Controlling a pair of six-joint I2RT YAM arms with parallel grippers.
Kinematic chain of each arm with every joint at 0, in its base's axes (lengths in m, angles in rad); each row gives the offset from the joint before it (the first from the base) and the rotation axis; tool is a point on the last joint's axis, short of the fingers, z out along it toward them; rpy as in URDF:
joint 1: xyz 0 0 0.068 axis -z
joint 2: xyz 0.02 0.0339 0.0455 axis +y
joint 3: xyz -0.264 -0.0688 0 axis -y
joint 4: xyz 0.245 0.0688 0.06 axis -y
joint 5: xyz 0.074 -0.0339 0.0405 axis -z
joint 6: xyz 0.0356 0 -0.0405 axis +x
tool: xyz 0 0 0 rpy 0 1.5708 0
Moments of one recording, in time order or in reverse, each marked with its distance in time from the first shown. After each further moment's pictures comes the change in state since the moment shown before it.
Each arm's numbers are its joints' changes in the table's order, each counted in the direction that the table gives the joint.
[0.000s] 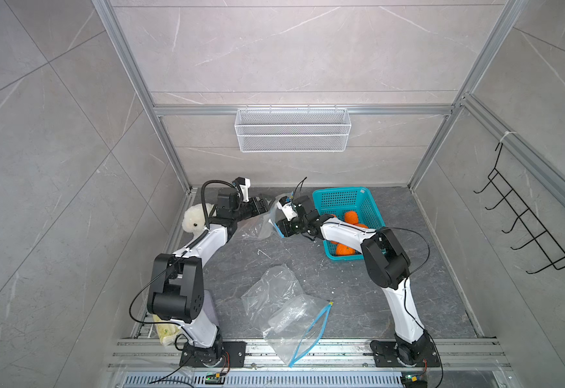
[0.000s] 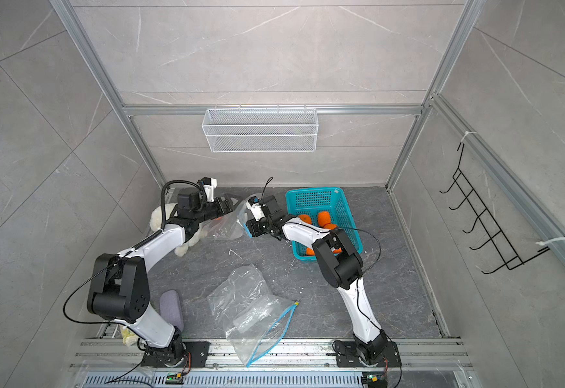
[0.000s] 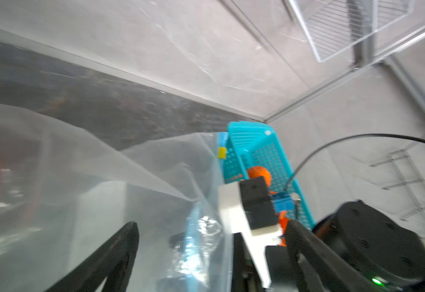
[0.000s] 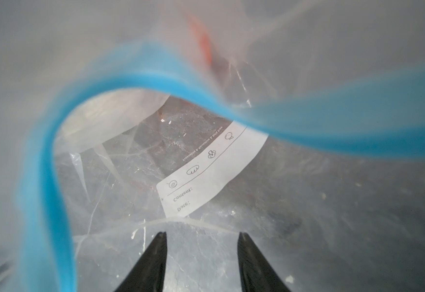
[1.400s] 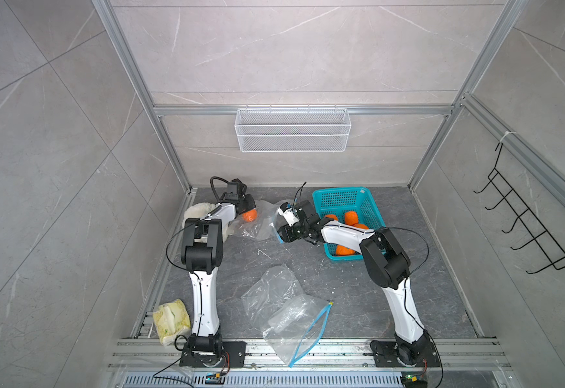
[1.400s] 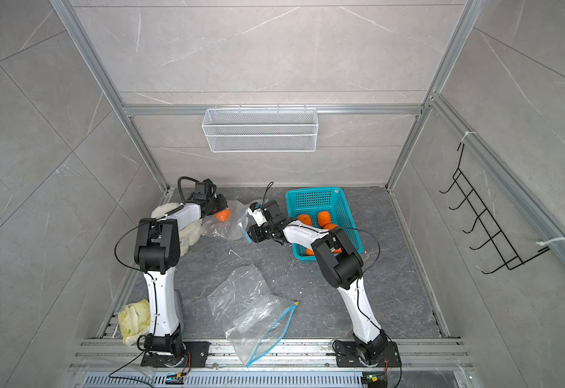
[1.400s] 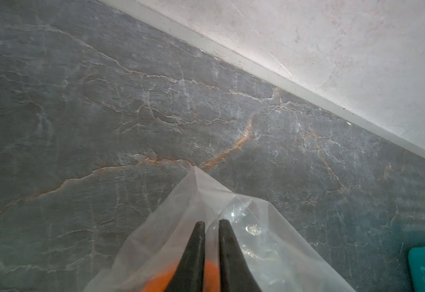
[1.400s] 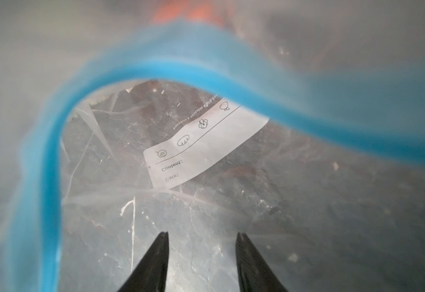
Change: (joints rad) left arm -0.047 0.582 0.484 -0.226 -0.318 0.084; right arm 0.004 0.000 -0.062 0.002 -0.024 -0.029
